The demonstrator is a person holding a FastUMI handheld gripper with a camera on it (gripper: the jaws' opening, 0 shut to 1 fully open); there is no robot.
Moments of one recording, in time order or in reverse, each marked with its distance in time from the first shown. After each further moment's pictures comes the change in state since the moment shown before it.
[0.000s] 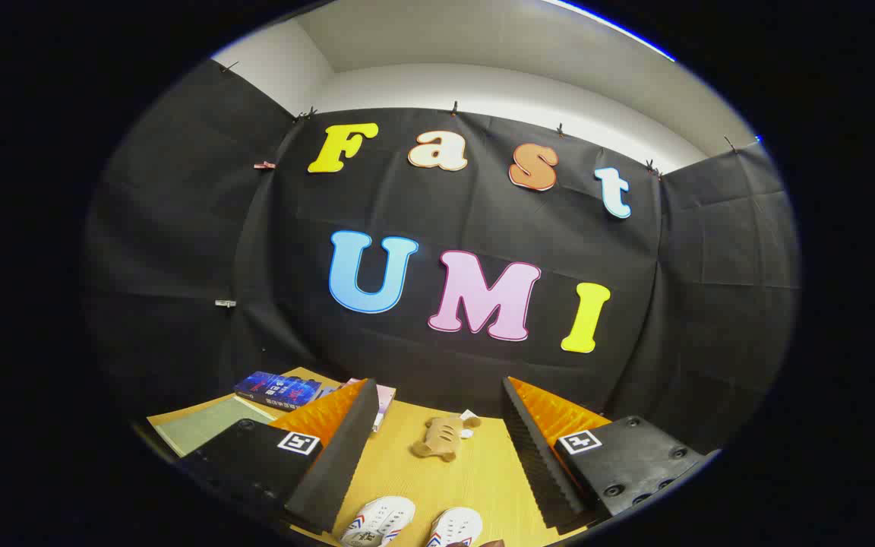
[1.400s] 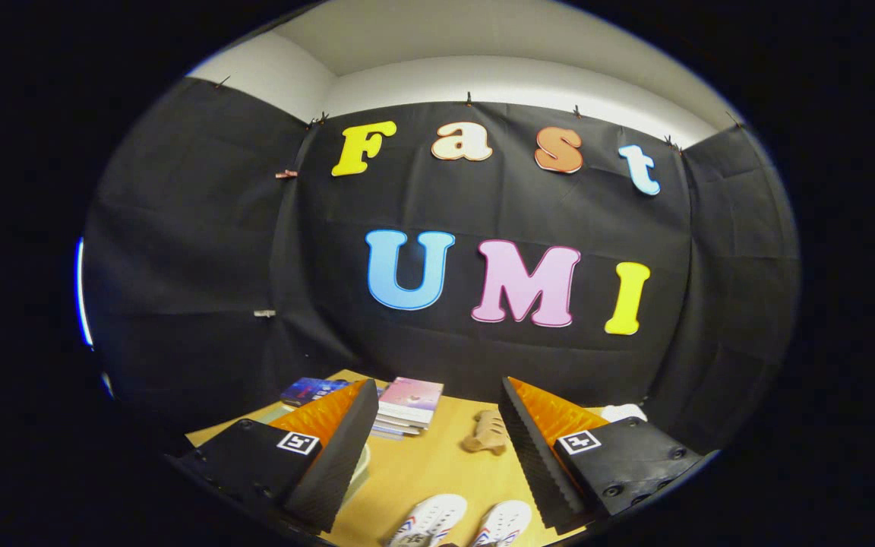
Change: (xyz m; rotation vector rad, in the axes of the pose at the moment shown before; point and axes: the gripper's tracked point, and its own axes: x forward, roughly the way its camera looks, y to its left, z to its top) arm 0.002 0.062 -0.001 0.150 0.052 0.168
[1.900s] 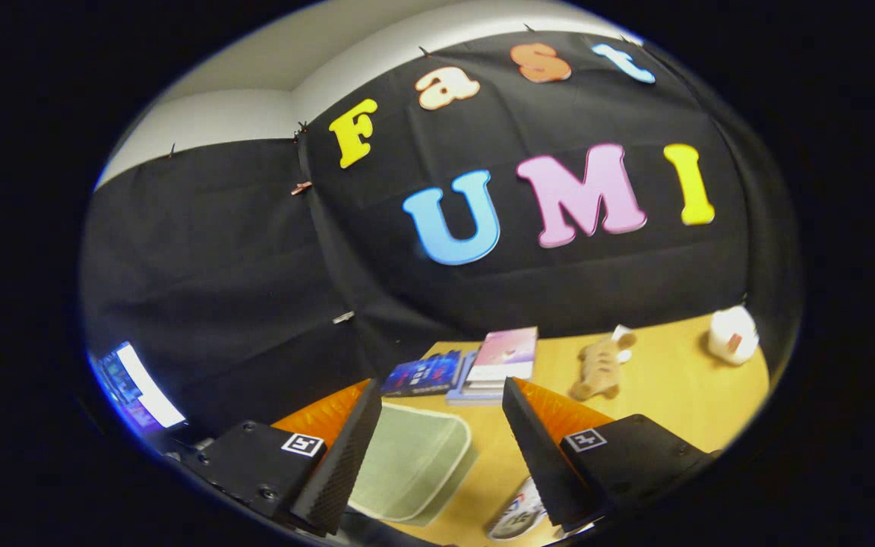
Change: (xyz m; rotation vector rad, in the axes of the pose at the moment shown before) arm 0.030 0.049 -0.061 0.411 0.256 0.308
